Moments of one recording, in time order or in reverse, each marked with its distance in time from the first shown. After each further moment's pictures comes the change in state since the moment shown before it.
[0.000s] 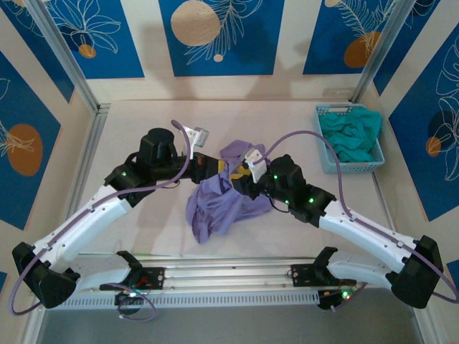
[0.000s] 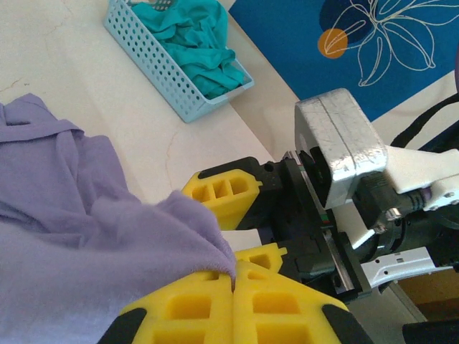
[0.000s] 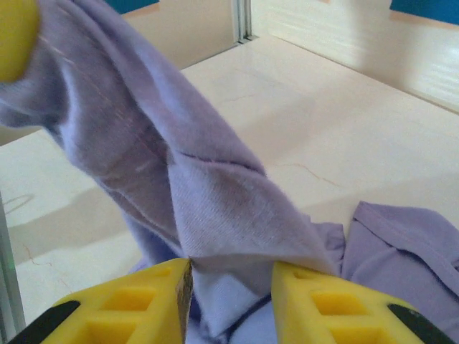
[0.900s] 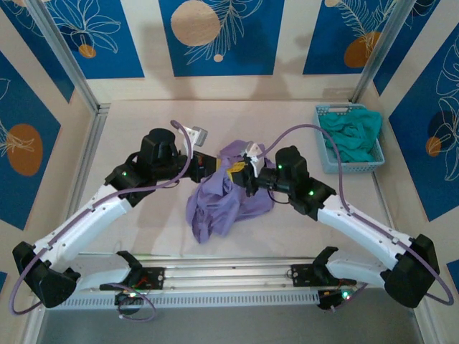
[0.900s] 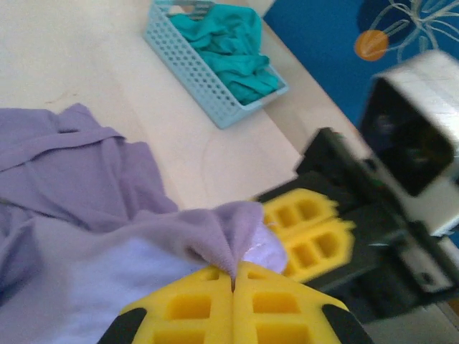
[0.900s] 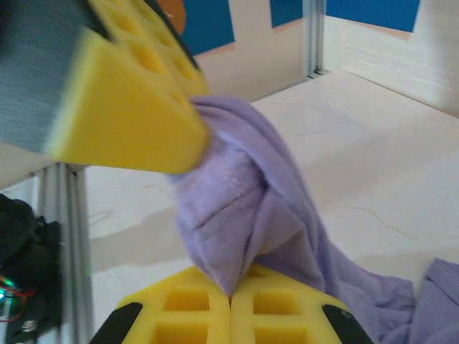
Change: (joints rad) left arm 0.000 0.008 0.006 -0.035 -0.130 0.066; right arm -0.098 0.035 0.029 0.095 -0.330 0.034
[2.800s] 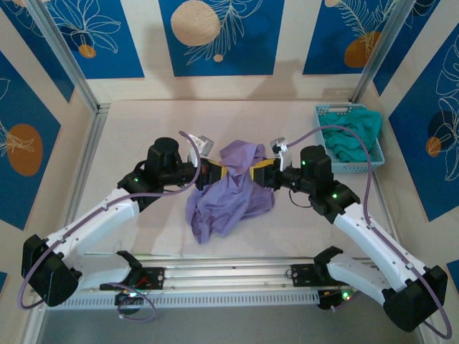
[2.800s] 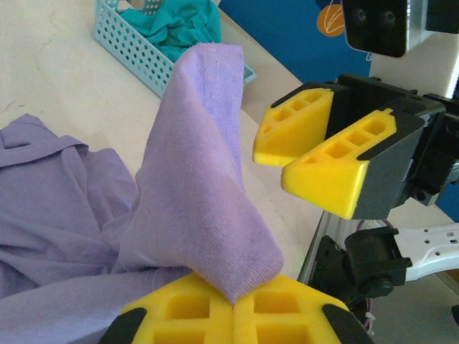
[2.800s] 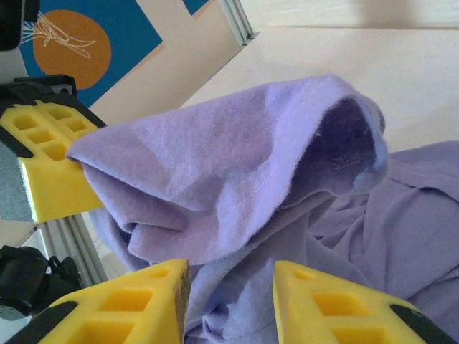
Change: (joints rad) left arm 0.027 0.011 -0.201 0.288 0.183 0.061; right arm -0.206 -0.142 -0.009 -0.247 -0.030 0.235
